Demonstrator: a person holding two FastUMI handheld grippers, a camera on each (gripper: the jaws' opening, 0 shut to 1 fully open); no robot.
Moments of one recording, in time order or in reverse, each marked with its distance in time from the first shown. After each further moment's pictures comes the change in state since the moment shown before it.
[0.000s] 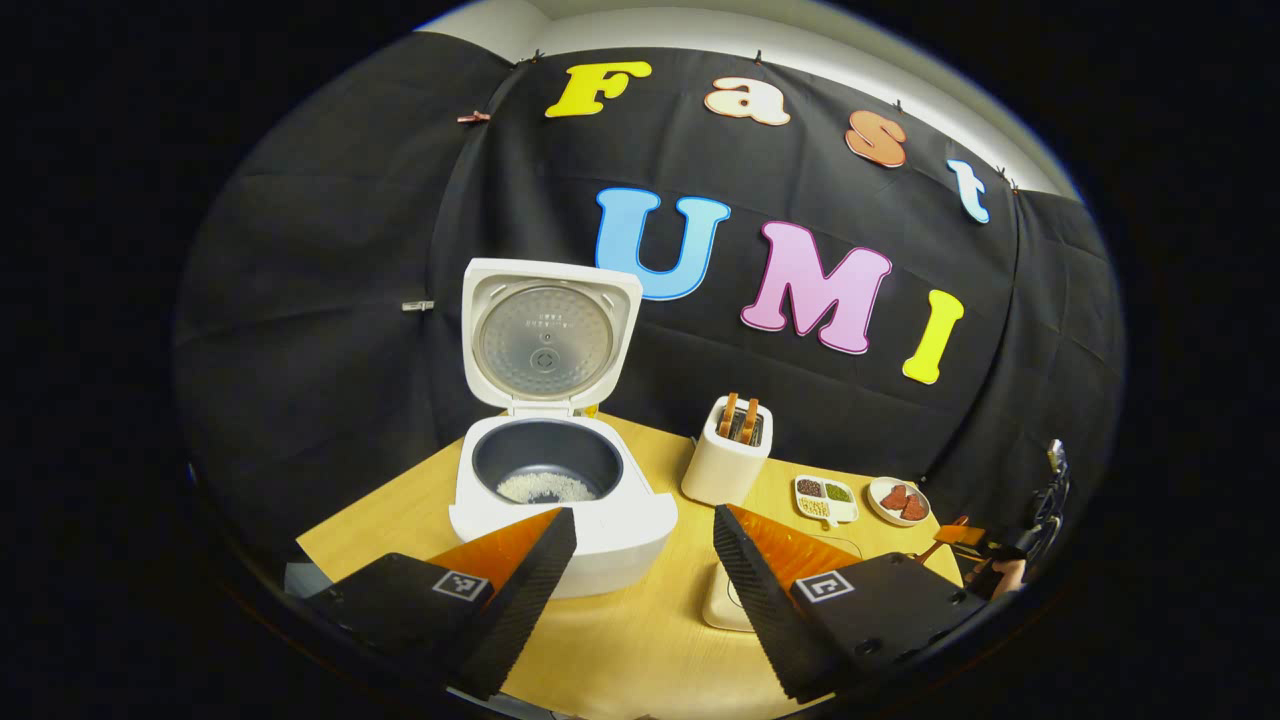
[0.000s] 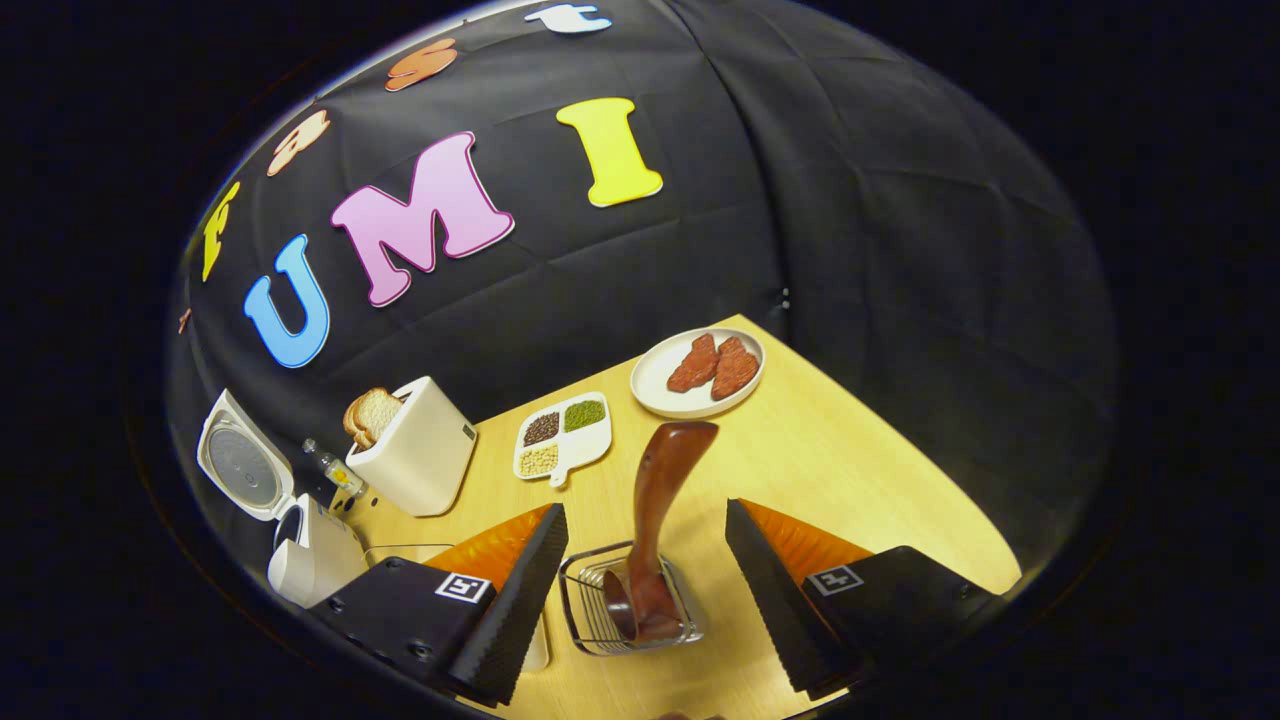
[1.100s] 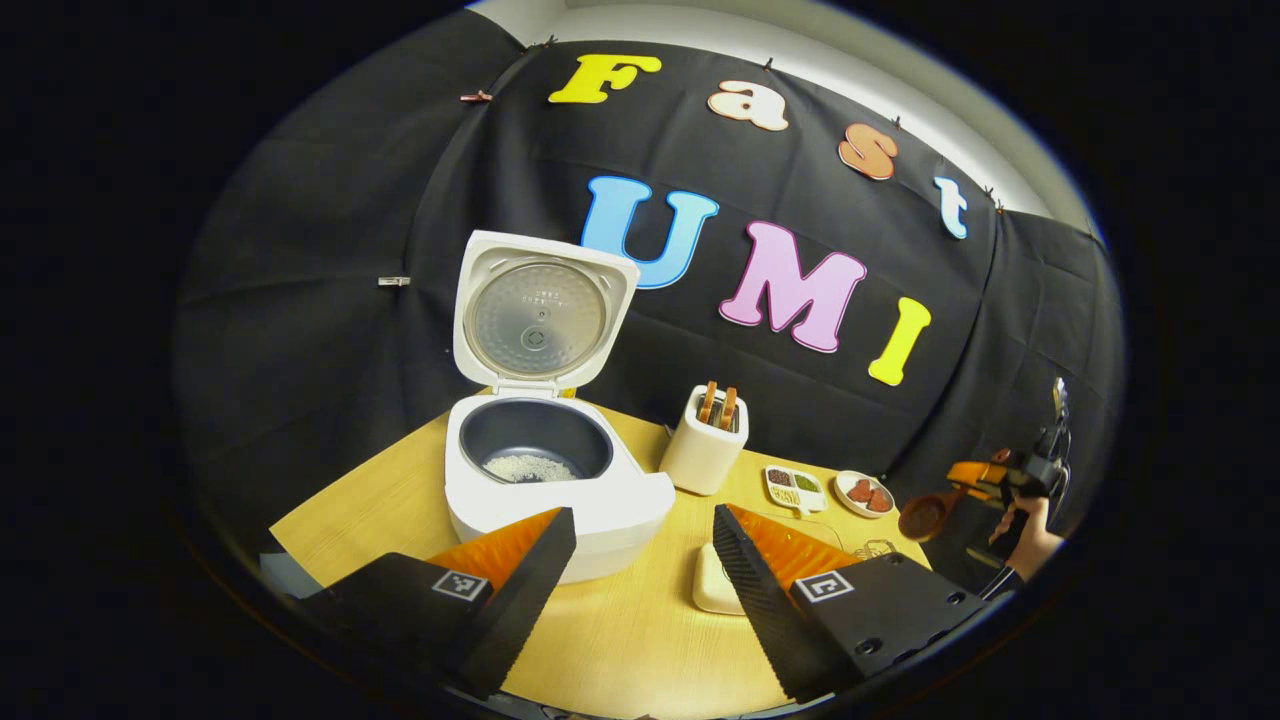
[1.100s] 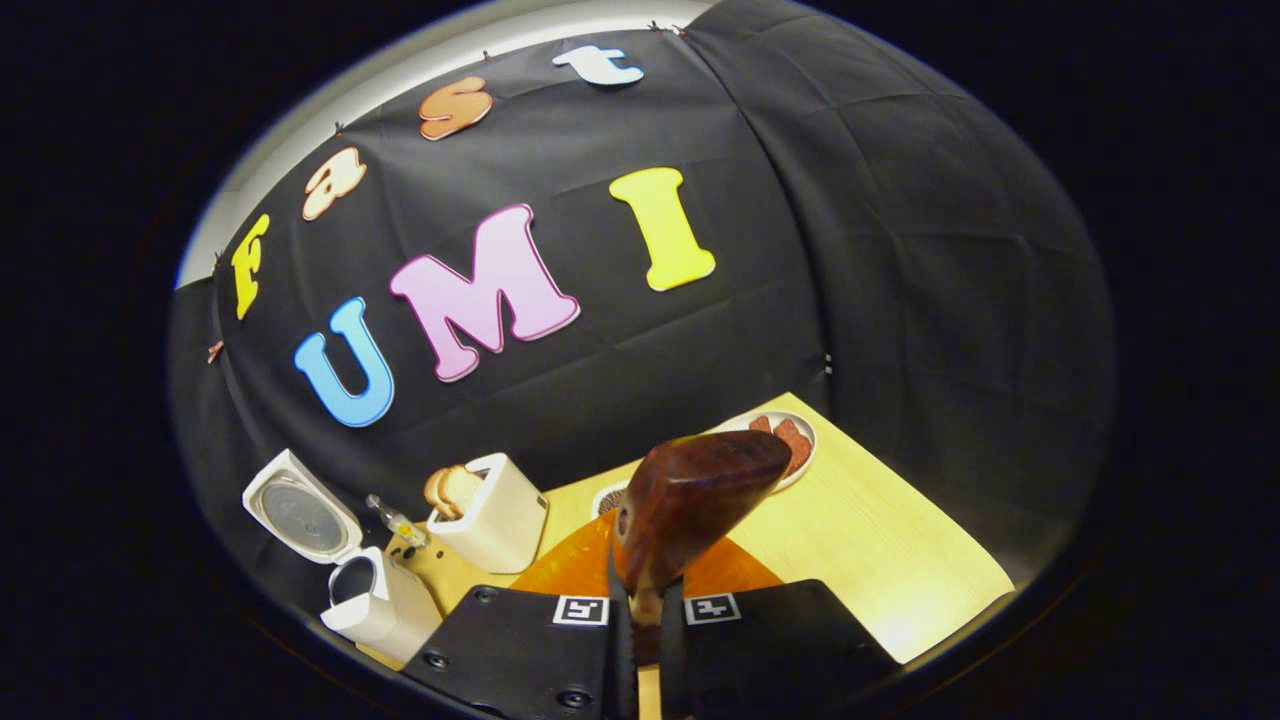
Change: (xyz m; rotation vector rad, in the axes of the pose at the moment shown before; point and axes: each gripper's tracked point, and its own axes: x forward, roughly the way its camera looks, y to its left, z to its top) left arm -0.015 0.018 -0.029 -0.066 0.030 -0.104; right arm -0.009 0.058 0.063 0.042 -0.102 0.133
